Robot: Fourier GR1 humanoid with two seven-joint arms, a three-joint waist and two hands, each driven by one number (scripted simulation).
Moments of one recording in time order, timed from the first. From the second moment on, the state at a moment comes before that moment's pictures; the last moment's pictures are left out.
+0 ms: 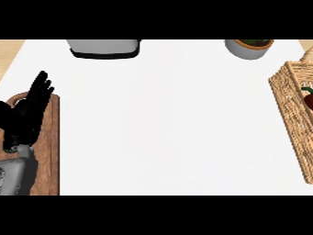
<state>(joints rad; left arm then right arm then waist) -0.21 0.19 0.17 -1.47 -0.04 0.03 0.16 -0.43 -0.75 -0.06 -1.00 0.77 -0.07 -0.57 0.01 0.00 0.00</state>
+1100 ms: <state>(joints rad) -0.21 0.19 0.17 -1.47 -0.05 0.04 0.16 -0.61 -0.70 -0.10 -0.60 0.98 -0.25 -0.69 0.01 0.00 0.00</state>
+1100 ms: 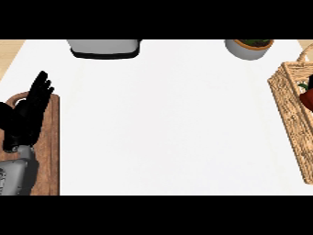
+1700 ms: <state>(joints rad) -0.21 0.19 0.16 -1.48 -0.05 0.03 0.17 -0.69 -0.68 -0.10 -0.41 1.05 -0.24 -0.69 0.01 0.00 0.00</state>
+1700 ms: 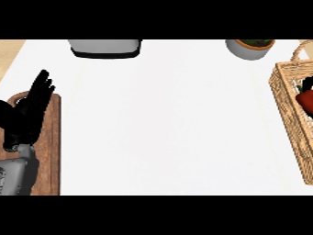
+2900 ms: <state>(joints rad) -0.19 0.19 0.17 -1.50 -0.05 0.04 0.17 -0.76 -0.74 -0.41 -0.32 0.71 0.07 -0.70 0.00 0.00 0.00</state>
